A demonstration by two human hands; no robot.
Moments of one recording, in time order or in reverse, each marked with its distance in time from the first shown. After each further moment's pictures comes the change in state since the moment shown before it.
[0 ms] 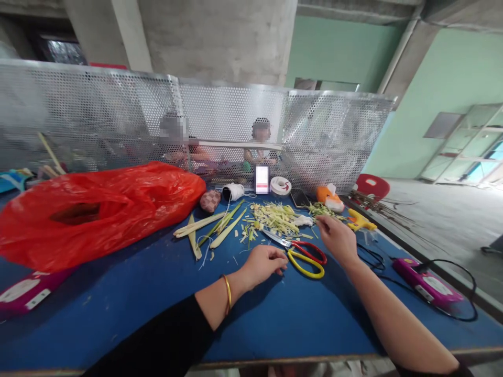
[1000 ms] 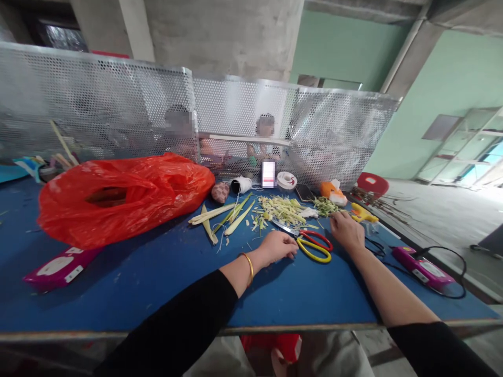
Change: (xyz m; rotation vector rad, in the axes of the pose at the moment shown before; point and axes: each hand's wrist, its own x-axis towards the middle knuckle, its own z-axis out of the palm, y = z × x) left_hand 0.006 0.000 -0.003 0.157 -0.080 0.030; right_hand -0.011 0.033 0.015 -0.455 -0.026 -0.044
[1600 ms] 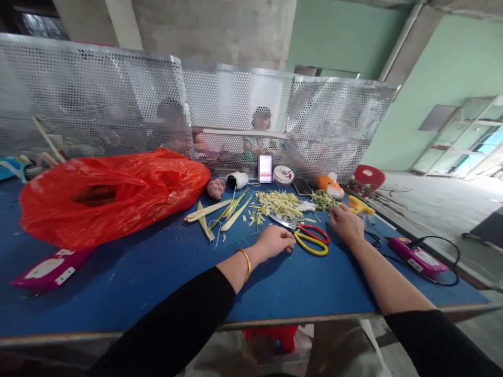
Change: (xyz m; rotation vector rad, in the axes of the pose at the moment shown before) left_hand 0.004 -0.002 0.000 0.065 0.000 -0.005; right_hand 0.001 0.009 -0.003 0.018 -0.092 0.041
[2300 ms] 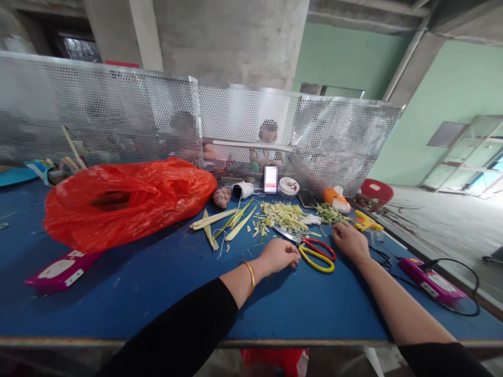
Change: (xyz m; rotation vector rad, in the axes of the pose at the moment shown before) left_hand -0.002 -0.003 0.000 0.034 0.006 0.026; right_hand 0.001 0.000 0.008 0.070 -0.109 -0.045
